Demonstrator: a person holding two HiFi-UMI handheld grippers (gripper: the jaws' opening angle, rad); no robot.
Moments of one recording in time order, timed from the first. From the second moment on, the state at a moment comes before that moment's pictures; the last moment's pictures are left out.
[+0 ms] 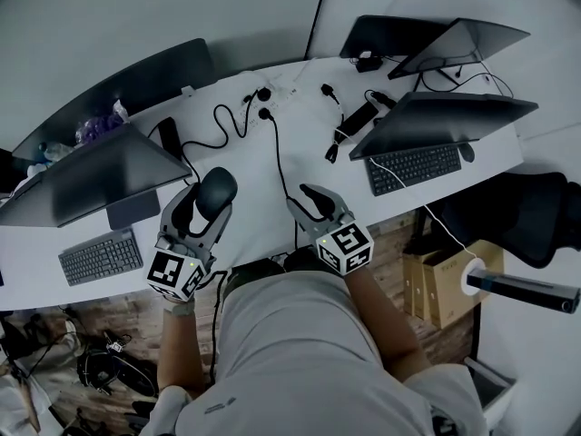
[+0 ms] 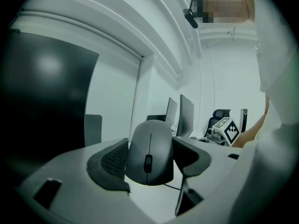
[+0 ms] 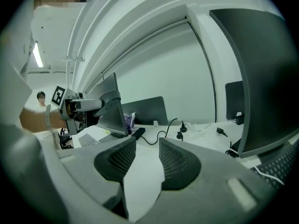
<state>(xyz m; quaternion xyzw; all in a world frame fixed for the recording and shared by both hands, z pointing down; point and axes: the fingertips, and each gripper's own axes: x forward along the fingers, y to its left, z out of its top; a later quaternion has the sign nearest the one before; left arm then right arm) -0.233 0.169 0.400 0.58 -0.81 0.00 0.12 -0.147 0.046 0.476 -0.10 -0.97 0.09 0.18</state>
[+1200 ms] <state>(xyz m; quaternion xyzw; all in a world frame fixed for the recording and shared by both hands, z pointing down) -0.156 0.029 0.454 0.75 -0.64 0.06 0.18 -0.023 -0.030 0.499 0.13 -0.96 0.15 0.18</state>
